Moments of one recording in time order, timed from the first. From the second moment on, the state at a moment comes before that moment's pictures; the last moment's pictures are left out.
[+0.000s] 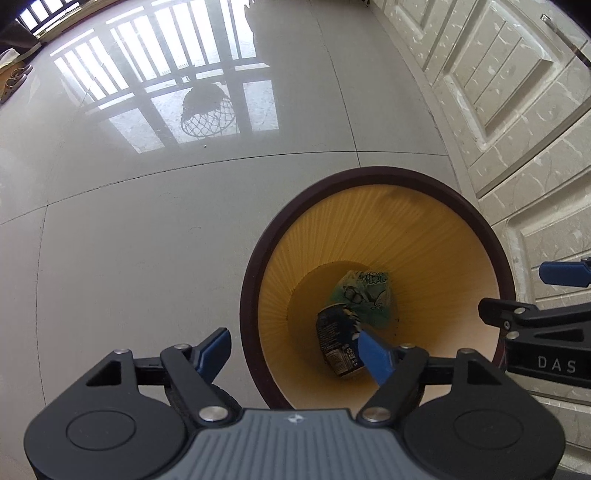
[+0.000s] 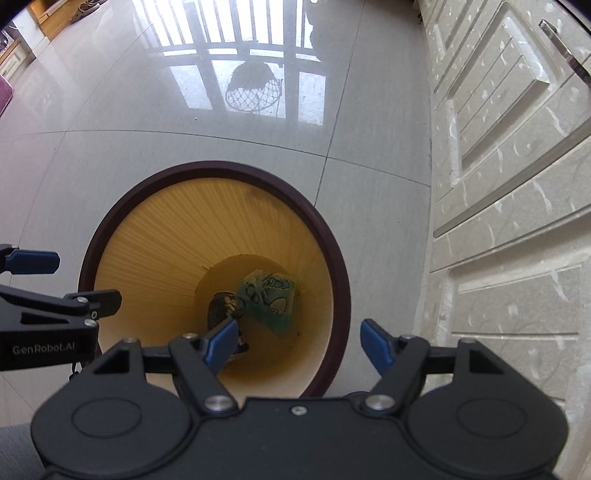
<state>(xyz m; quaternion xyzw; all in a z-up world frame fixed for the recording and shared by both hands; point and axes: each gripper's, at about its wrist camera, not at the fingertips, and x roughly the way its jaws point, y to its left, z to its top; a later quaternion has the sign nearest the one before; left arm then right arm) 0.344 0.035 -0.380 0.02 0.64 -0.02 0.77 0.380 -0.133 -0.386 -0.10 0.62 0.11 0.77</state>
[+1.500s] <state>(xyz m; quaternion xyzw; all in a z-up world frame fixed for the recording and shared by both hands) 0.251 0.067 -0.245 -0.04 0.53 0.04 0.85 0.291 -0.150 -0.233 -0.08 0.49 0.08 0.87</state>
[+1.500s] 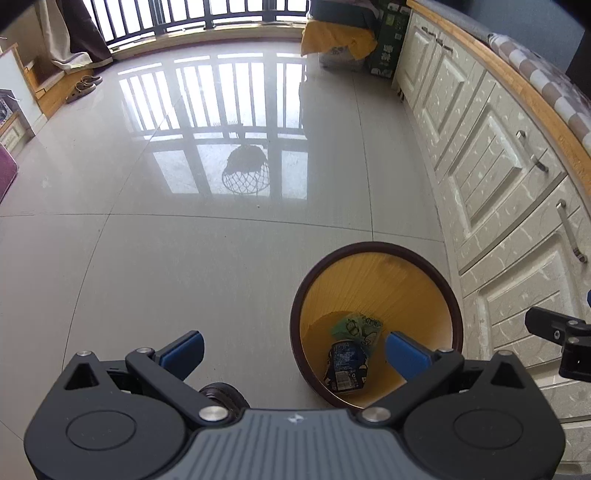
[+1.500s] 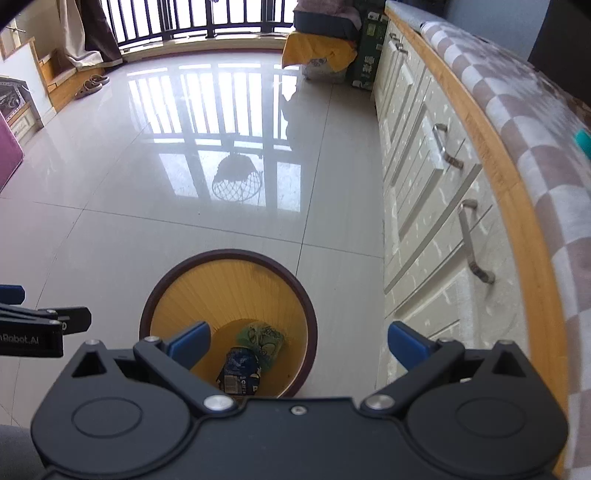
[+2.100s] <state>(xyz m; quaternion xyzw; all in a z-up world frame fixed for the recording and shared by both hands) 0.187 0.042 -0.124 -0.05 0.40 0.03 0.91 0.210 -0.222 -0.103 -0.05 0.36 0.04 0.93</state>
